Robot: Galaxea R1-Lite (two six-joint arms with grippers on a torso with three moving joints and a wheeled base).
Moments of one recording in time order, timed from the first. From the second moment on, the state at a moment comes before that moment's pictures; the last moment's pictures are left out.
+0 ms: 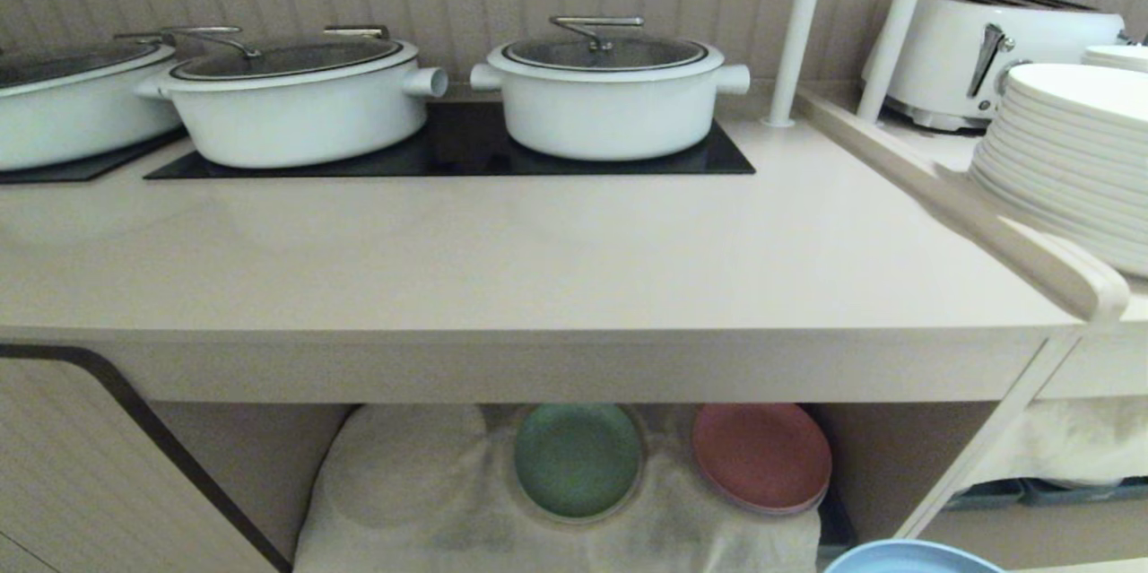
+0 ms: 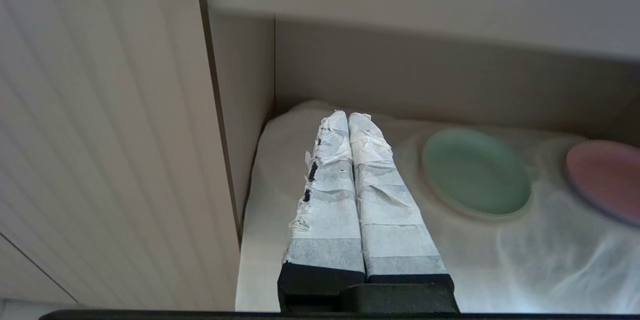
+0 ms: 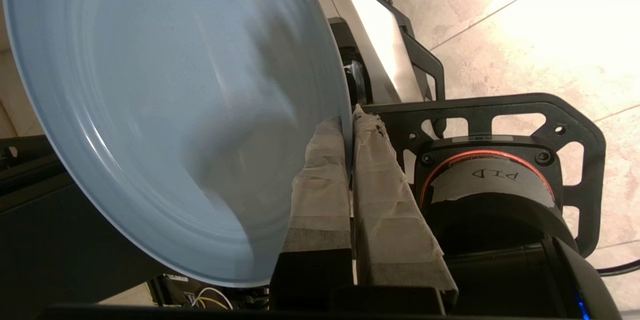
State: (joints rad) left arm 0.00 0.00 0.00 0.00 0.03 -0.11; right arm 0.24 0.87 -0.51 0.73 0.16 0.52
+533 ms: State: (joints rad) left arm 0.00 0.00 0.00 0.00 0.03 -0.11; right arm 0.24 0.87 -0.51 0.73 0.16 0.52
